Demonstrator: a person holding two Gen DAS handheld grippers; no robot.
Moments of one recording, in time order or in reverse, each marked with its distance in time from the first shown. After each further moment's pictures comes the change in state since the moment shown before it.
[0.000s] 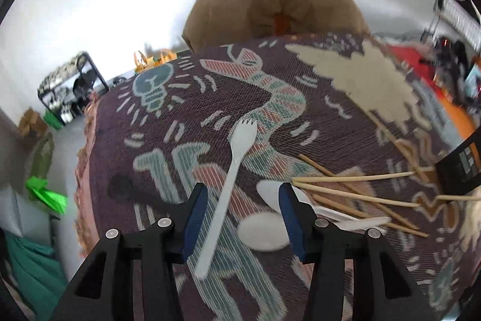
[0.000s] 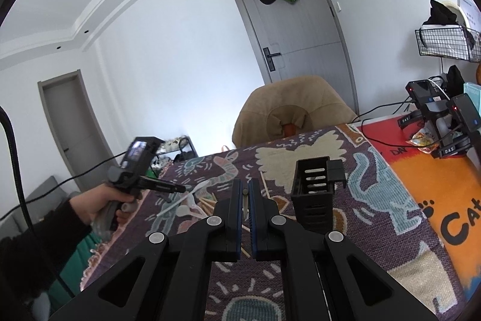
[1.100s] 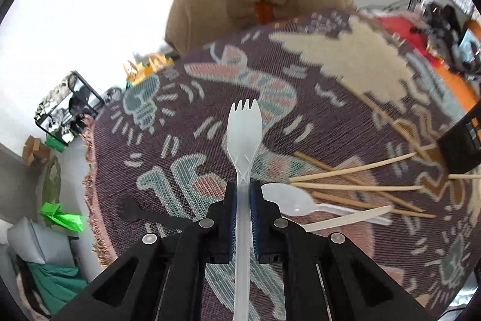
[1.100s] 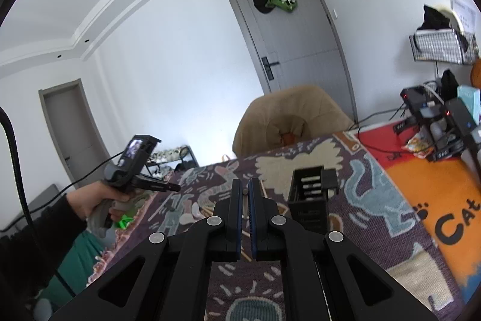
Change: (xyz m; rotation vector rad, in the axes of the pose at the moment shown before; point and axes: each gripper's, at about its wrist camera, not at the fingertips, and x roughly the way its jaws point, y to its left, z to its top) left arm -0.019 -0.012 0.014 0.119 0.034 0.003; right arm -0.023 0.004 0.008 0.010 -0.053 -0.005
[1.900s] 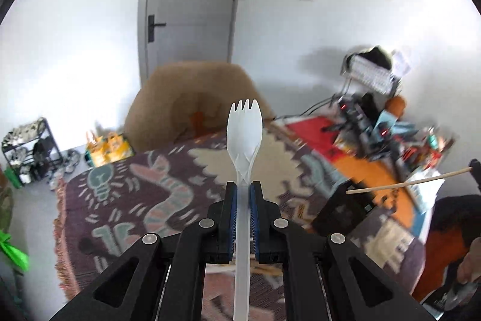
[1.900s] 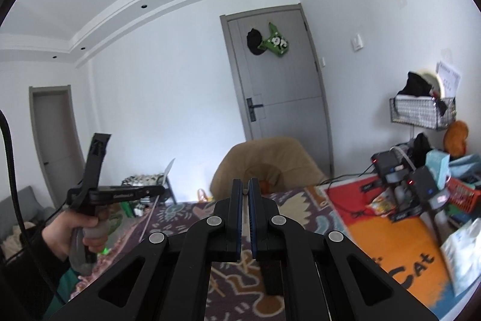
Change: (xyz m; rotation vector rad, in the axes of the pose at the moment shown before) left arm -0.143 -0.065 0.003 -0.061 -0.475 -0.279; right arm -0.049 0.008 0.062 -0.107 -0.164 -0.129
